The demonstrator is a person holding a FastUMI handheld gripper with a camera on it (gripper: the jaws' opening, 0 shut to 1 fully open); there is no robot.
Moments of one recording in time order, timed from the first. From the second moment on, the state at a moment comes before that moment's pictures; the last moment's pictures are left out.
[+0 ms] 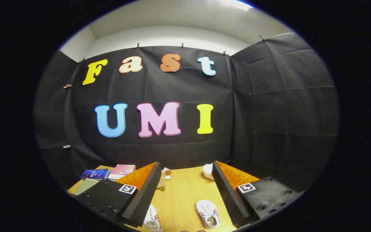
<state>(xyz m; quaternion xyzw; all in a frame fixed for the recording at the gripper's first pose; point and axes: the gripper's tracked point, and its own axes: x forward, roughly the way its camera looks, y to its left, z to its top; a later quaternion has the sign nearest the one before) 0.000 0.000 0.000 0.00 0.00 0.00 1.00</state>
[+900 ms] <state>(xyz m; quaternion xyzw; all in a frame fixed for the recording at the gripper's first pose) 0.001 0.045 -0.037 0.01 0.05 0.00 1.00</state>
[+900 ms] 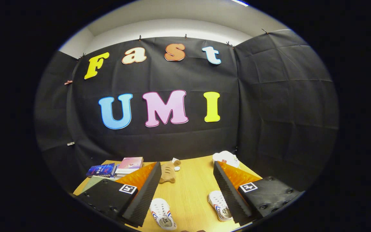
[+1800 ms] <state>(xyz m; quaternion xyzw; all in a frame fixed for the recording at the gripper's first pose) 0.001 0.154 -0.147 0.09 0.25 0.23 0.94</state>
